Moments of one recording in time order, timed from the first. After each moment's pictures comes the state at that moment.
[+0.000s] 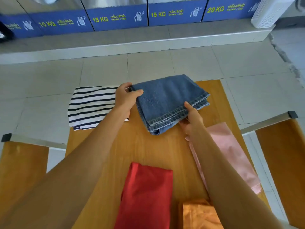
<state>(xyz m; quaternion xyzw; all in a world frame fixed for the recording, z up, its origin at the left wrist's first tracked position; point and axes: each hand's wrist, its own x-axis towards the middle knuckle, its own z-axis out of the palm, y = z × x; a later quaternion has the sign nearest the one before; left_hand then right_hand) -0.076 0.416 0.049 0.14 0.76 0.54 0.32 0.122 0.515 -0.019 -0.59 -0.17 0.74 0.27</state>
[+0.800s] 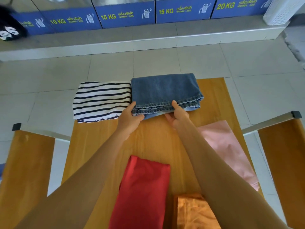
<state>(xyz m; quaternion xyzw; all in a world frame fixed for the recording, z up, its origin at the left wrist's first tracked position) -0.032 0.357 0.006 0.21 0.83 0.39 0.33 0.086 0.502 -0.031 -0.56 -0.14 0.78 0.24</state>
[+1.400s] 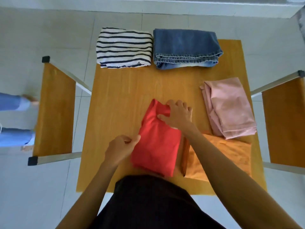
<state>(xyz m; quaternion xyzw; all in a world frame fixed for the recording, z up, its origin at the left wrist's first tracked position) 0.079 0.069 0.004 0.14 0.87 0.19 0.43 0.170 0.299 -0.025 -0.41 -0.88 0.17 -0.15</state>
